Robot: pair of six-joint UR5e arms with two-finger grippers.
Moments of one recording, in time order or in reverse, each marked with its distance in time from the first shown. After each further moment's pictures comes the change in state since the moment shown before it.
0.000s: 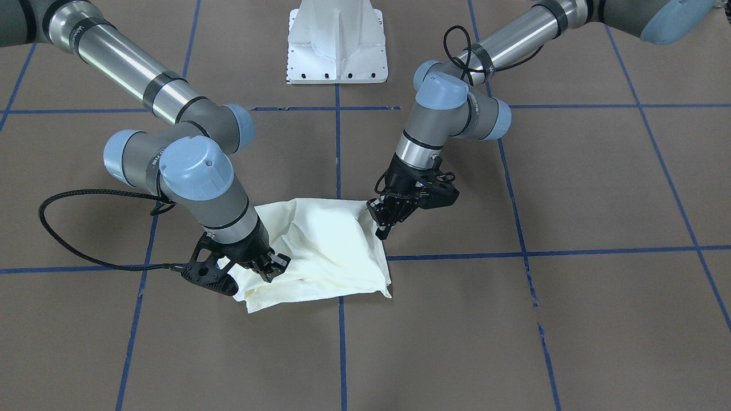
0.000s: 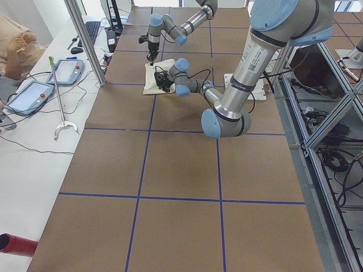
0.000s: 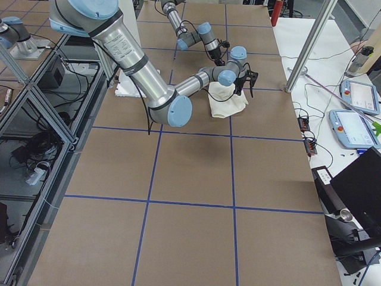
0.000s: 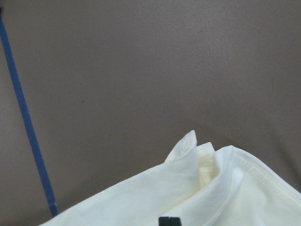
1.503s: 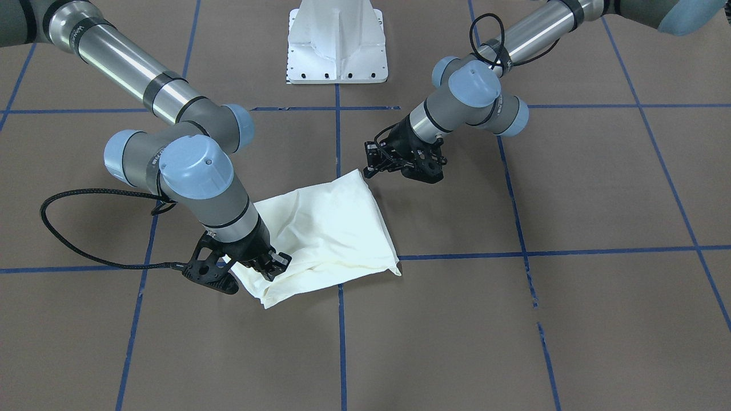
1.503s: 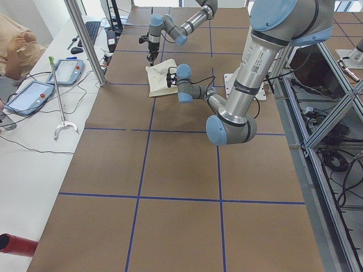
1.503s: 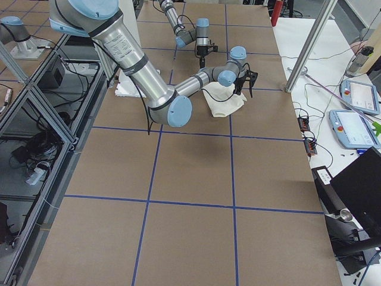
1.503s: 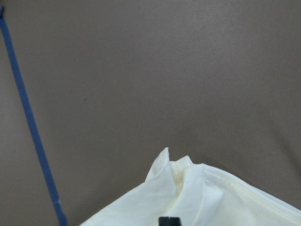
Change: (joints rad) left arm -0.016 0.103 -0.123 -0.069 -0.478 0.204; right arm 0.000 -0.002 0.003 0.013 0.005 0.013
